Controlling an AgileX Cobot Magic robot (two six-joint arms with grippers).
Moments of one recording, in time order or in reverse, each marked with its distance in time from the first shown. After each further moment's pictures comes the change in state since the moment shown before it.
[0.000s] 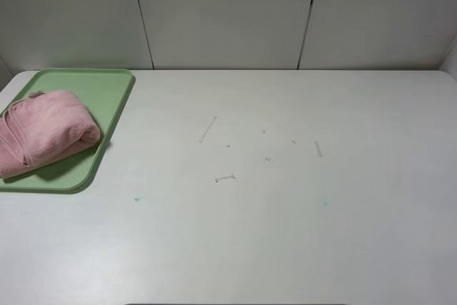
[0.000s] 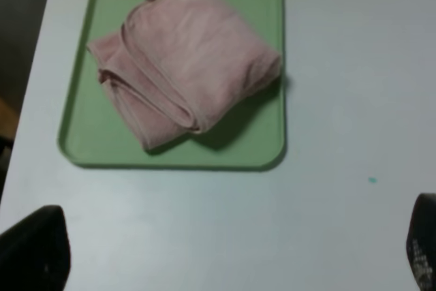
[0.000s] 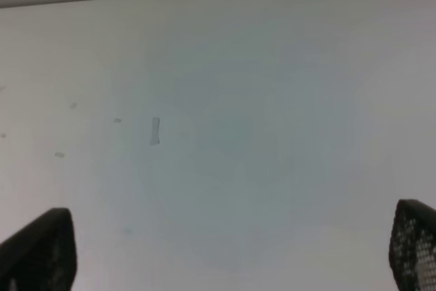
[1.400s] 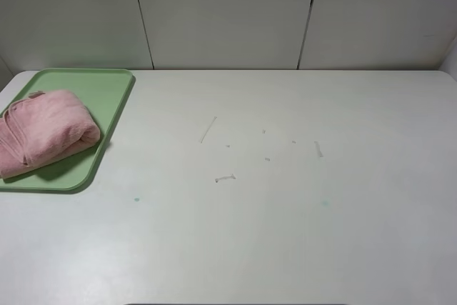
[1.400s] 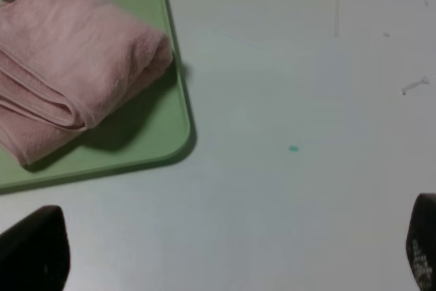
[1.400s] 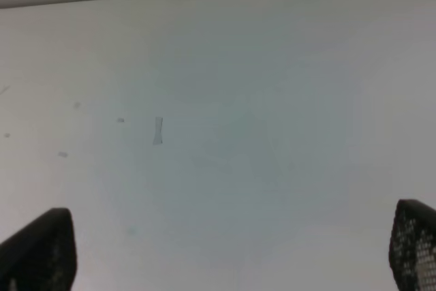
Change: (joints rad) left arm -0.171 -0.406 0.409 -0.094 -0.120 0.032; right arm 0.000 0.000 0.000 0.007 0.000 0.000
